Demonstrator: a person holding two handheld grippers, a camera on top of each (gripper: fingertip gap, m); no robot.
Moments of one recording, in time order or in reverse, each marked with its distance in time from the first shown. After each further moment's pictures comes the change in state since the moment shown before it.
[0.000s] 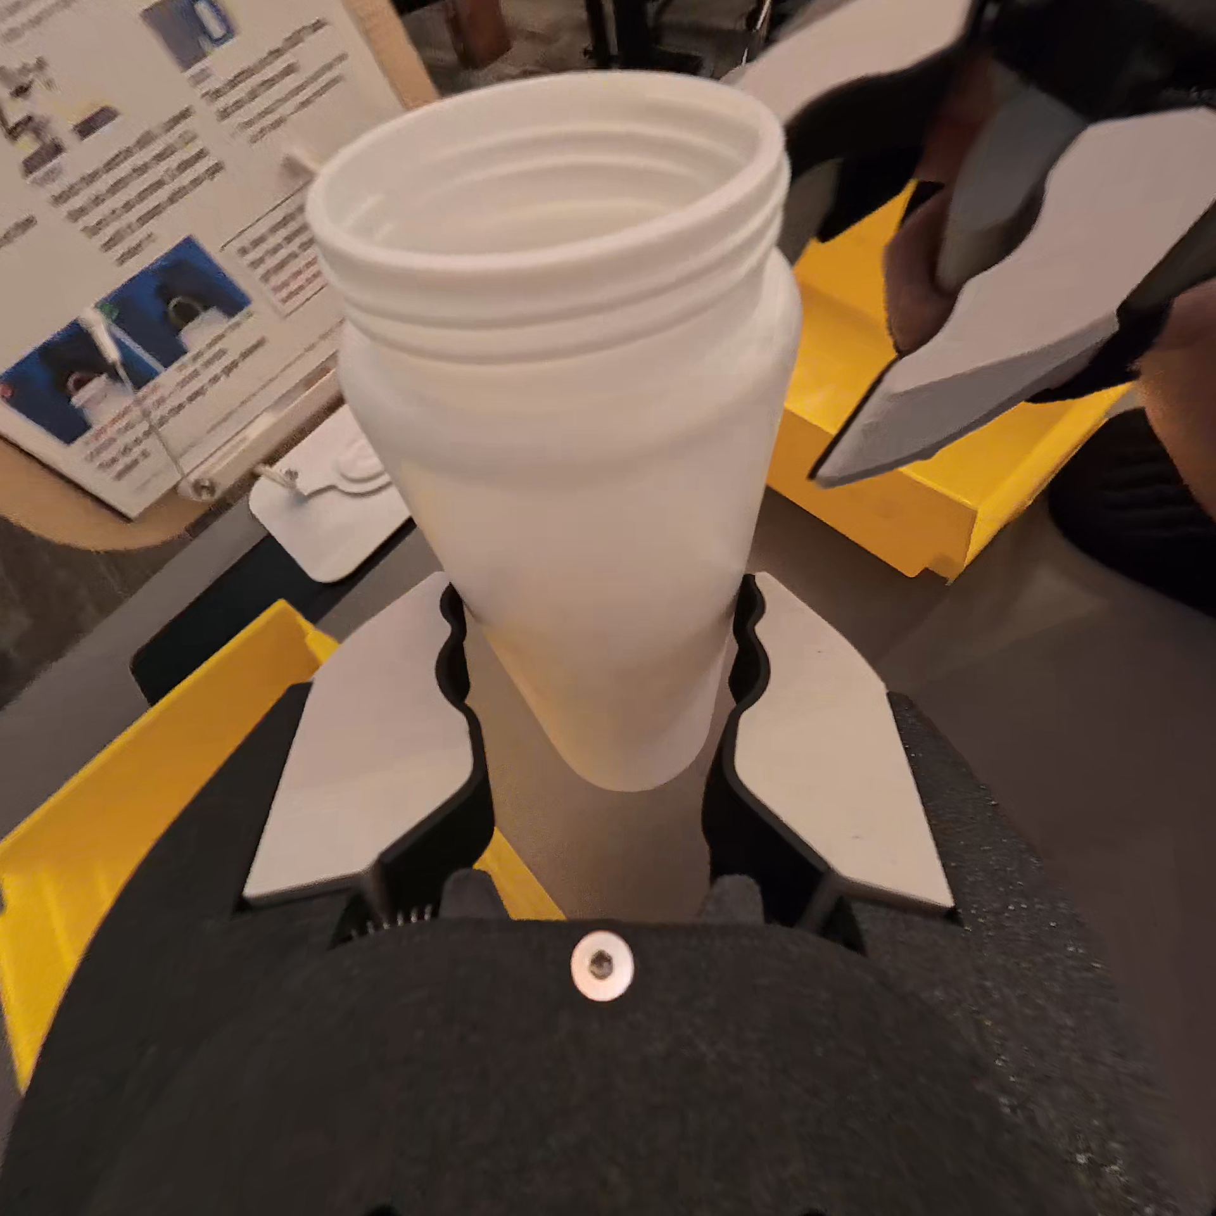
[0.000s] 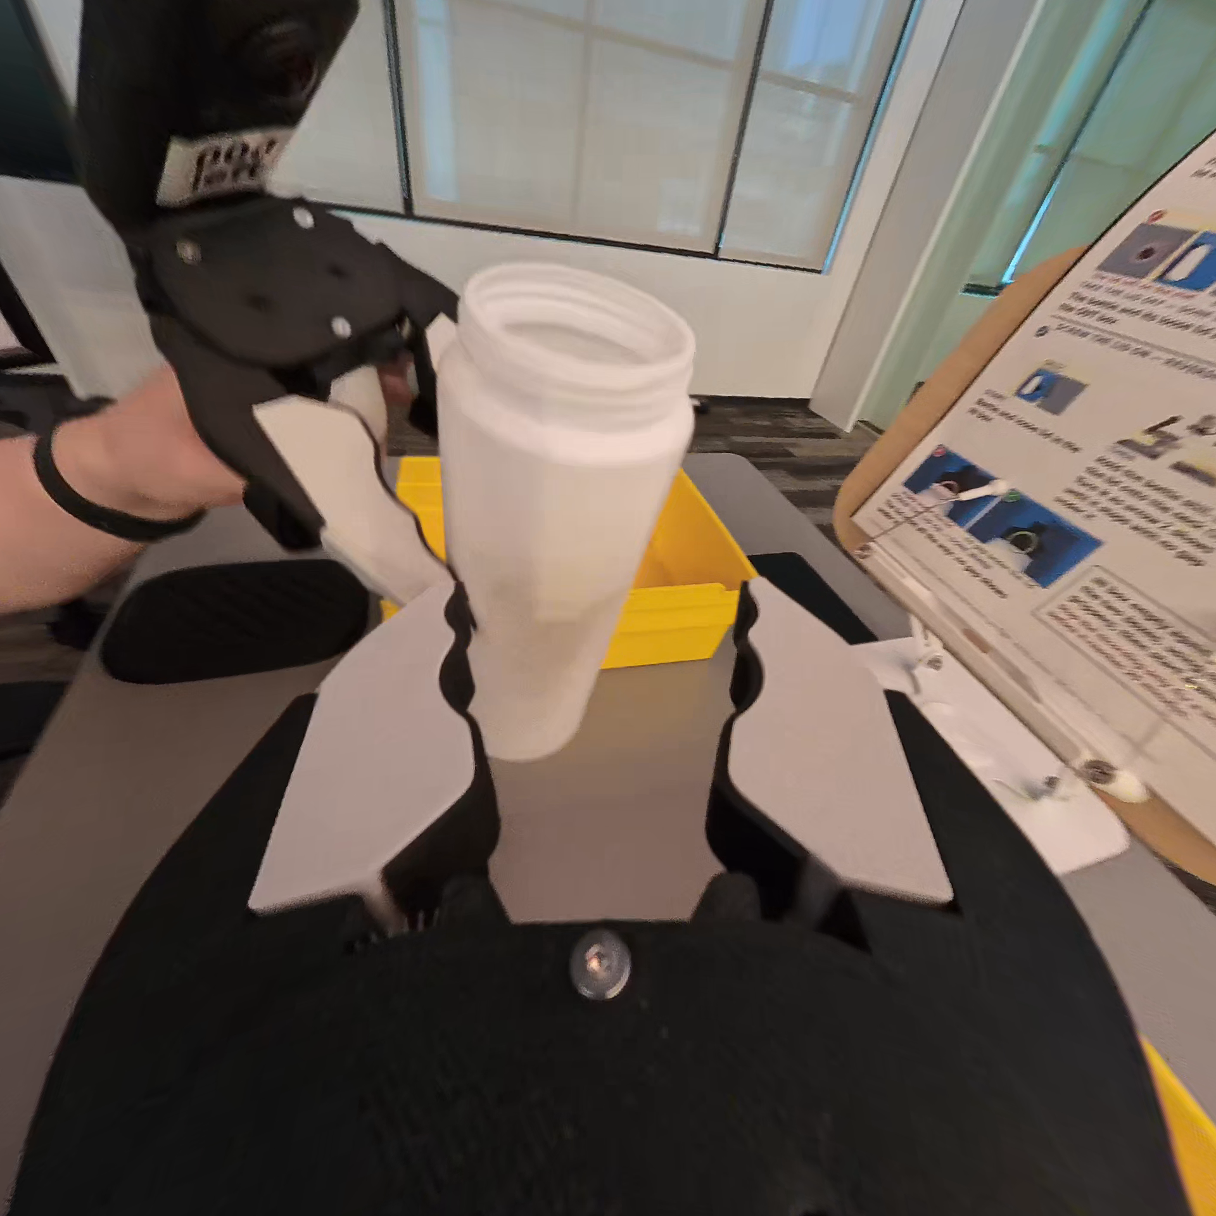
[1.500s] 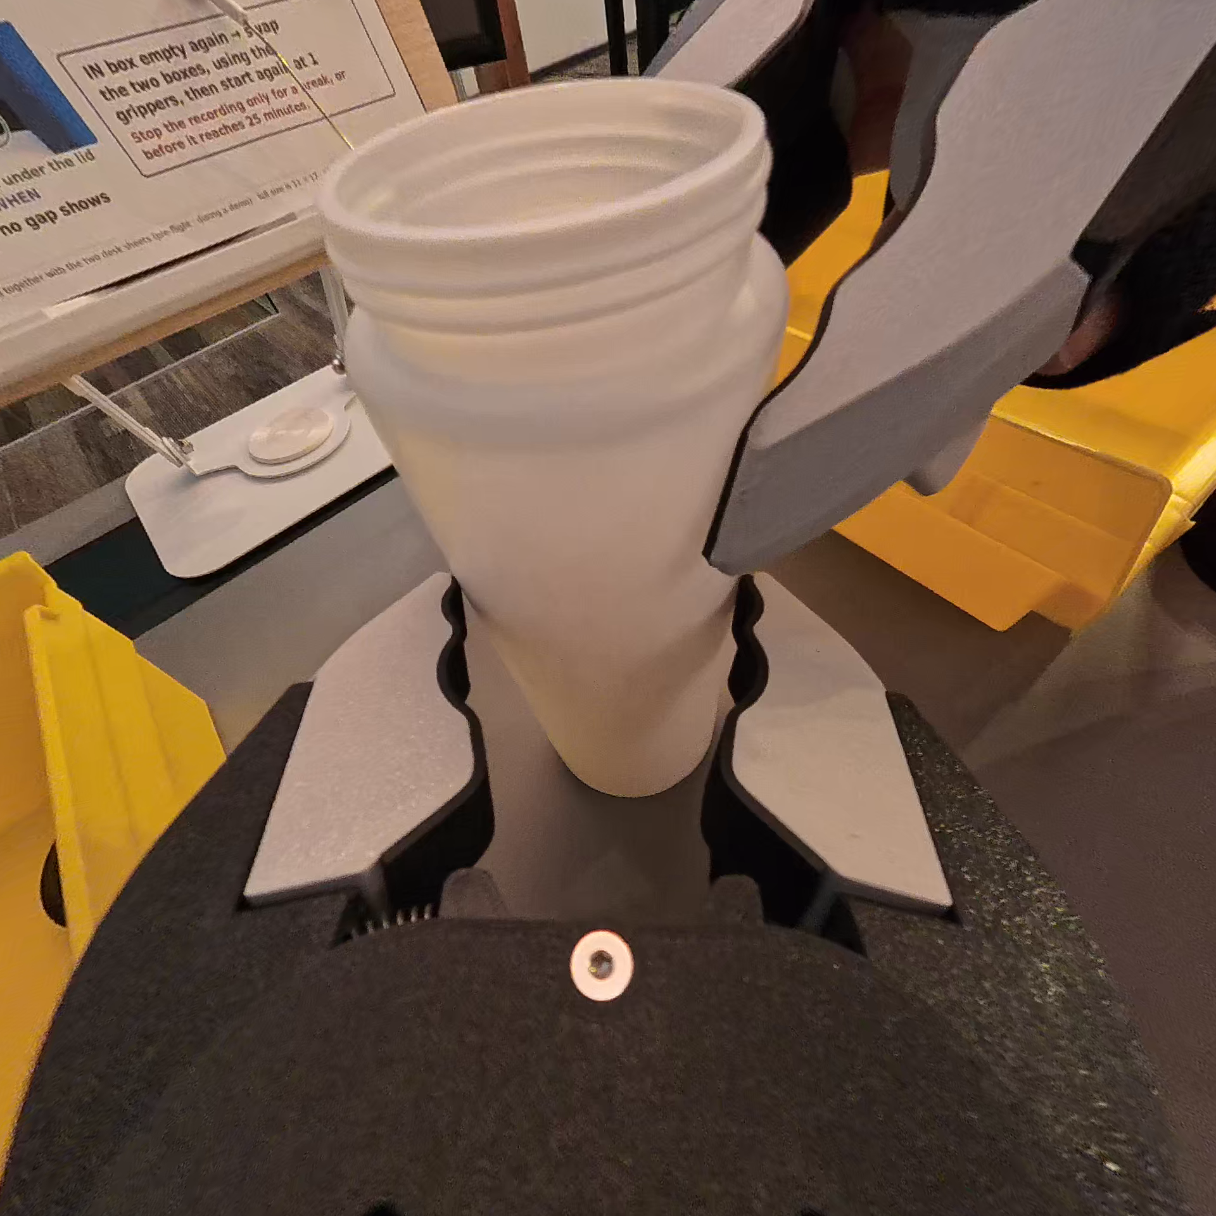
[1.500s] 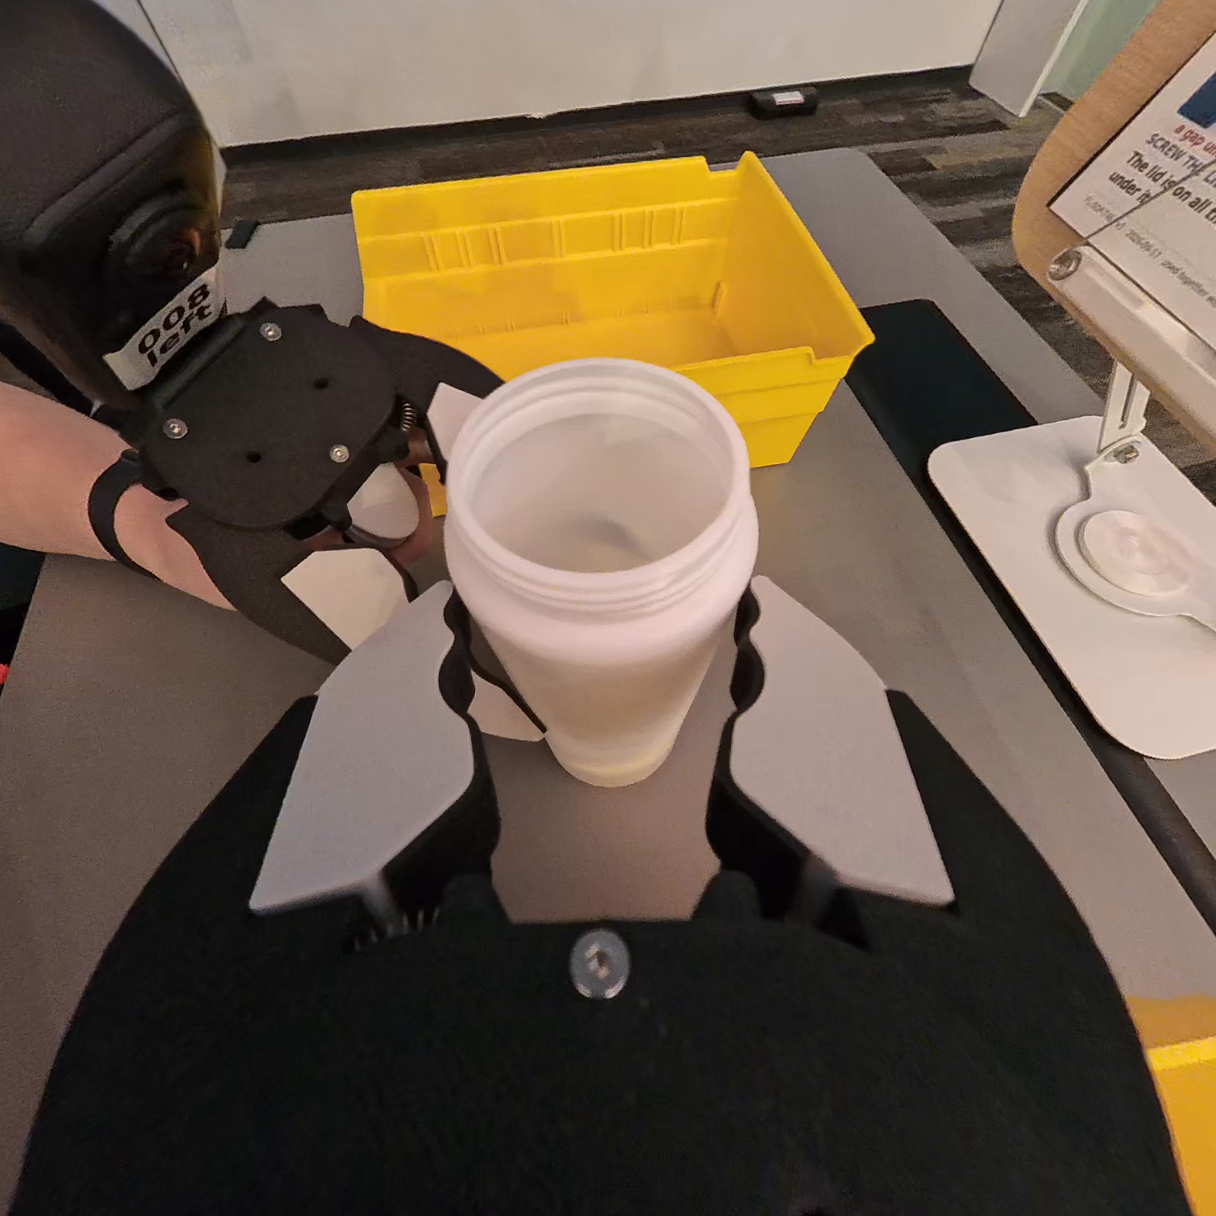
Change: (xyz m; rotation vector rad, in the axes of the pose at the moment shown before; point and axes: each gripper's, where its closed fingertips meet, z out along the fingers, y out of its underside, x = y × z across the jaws) left arm 0.019 0.062 0.089 0.191 -0.033 -0.113; right arm 0.003 0.097 0.039 -0.366 -0.102 0.113
